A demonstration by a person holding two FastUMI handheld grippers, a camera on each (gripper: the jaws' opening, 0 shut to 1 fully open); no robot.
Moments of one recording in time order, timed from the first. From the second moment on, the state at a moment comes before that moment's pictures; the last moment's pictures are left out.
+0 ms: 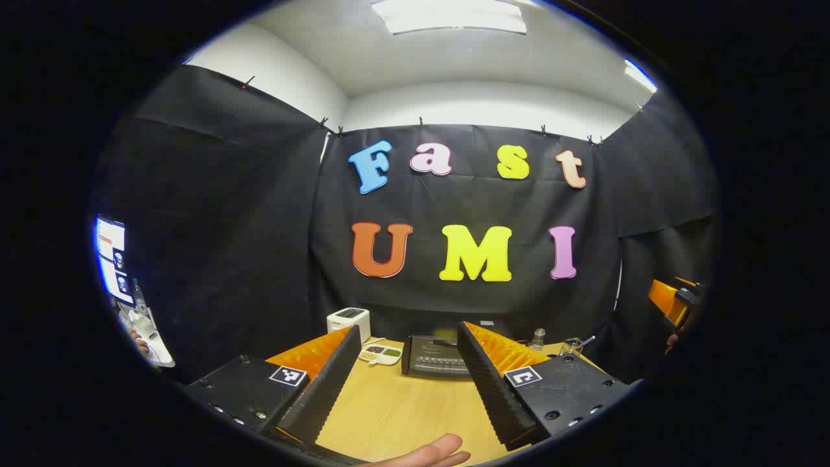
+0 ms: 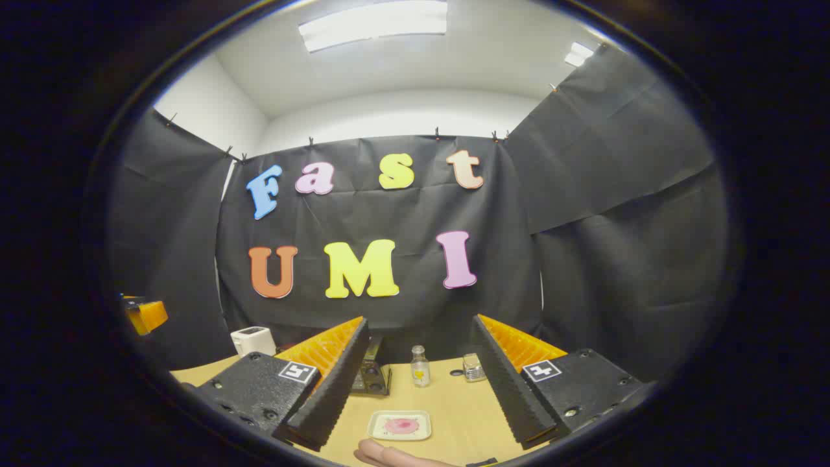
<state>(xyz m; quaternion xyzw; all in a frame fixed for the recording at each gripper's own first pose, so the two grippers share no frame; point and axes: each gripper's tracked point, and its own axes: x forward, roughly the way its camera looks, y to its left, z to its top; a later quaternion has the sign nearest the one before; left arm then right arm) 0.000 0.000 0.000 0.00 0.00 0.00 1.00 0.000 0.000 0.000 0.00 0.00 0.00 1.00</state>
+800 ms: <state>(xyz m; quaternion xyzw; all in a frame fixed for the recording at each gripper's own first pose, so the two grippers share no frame) 0.014 -0.018 -0.007 0.01 0.02 -0.05 1.00 -0.004 -0.044 0.008 0.01 -0.02 -0.02 1.00</state>
